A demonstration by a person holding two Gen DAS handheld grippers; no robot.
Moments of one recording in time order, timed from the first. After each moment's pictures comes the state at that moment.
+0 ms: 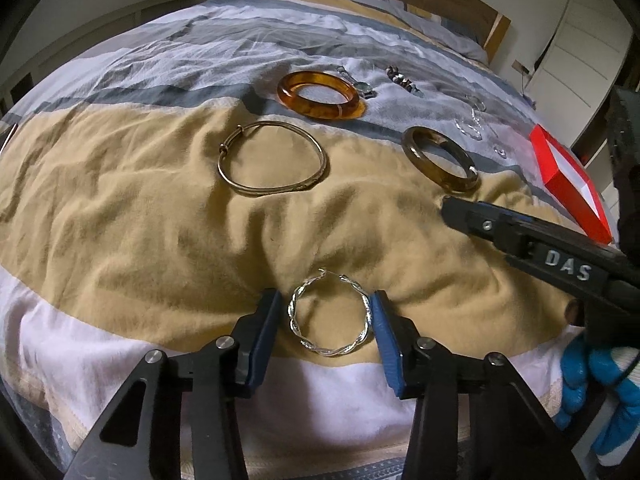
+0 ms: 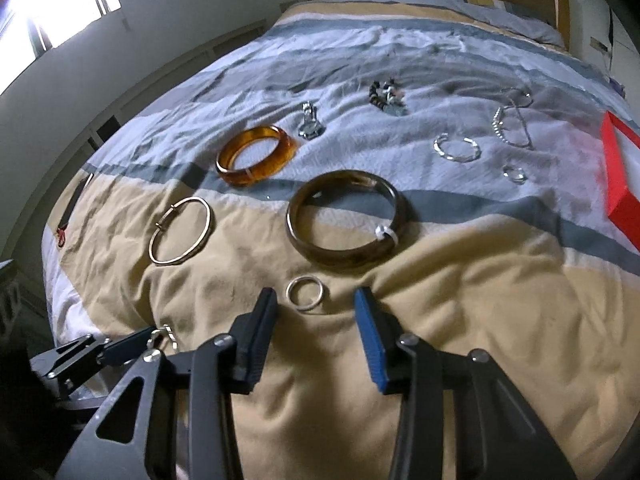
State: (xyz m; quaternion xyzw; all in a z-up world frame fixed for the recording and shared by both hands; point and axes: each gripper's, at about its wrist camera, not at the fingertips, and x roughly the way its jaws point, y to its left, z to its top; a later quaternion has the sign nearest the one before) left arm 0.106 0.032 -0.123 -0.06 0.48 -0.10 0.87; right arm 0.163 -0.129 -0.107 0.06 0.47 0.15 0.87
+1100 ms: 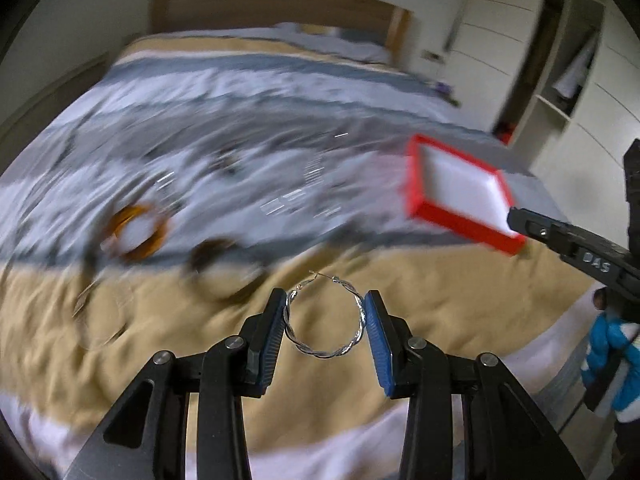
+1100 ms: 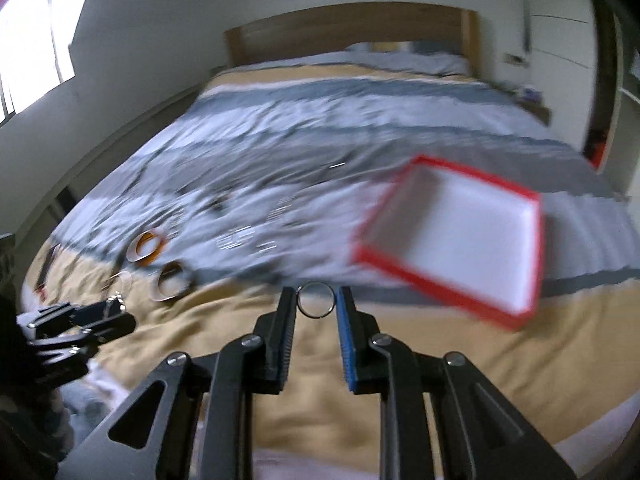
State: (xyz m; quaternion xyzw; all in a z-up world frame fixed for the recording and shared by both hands) left arm 0.125 -0.138 -0.019 0.01 0.42 -0.24 0.87; right arm 0.113 -0.375 0.003 0.08 0.39 0.01 0.92
